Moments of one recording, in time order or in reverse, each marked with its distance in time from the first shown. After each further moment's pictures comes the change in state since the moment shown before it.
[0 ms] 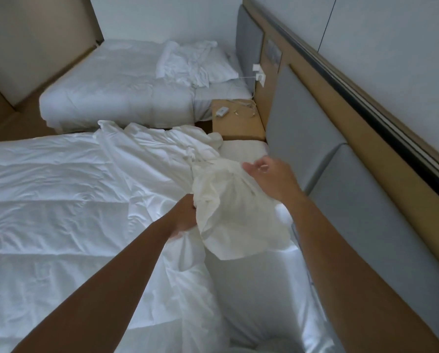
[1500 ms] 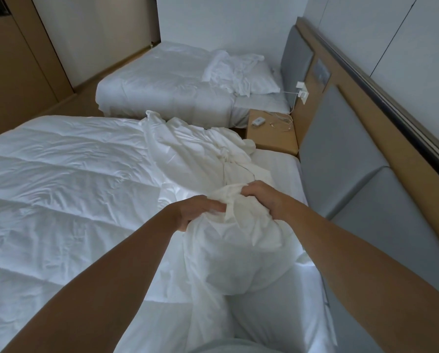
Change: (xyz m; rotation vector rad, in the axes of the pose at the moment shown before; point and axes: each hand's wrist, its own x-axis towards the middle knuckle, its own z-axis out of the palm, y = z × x) left_hand -0.066 -0.024 -0.041 -0.619 -0.196 -0.350; right_hand -0.032 -0.052 0.080 0.474 -0.696 0.189
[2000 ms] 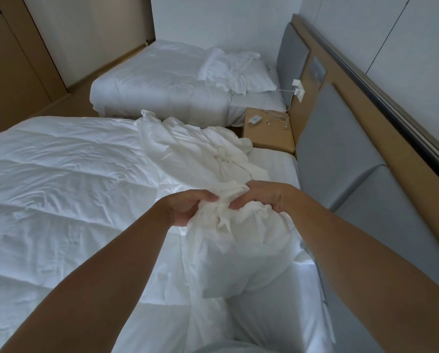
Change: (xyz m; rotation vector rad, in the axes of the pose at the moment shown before) left_hand -0.004 0.018 -0.004 -0.145 -0.212 0.058; right_hand -0.007 -0.024 -0.012 -0.240 -0.235 0.094
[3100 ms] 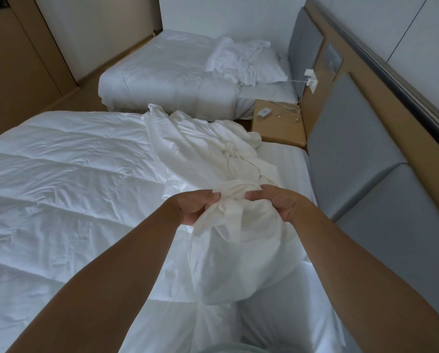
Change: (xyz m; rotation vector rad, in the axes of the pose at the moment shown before) left_hand 0.018 -0.001 -0.012 0.084 -0.159 0.043; right_hand 0.023 0.038 -0.009 0.414 -0.093 -0.162
